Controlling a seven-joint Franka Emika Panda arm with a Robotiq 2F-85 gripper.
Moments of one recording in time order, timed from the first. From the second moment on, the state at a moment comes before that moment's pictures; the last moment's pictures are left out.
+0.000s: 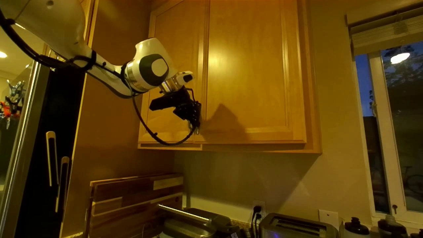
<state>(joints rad) -0.08 -0.40 0.01 -2.11 -0.11 2.60 0.10</state>
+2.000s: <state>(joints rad) -0.18 -0.88 0.17 -2.38 -0.16 2.05 0.35</state>
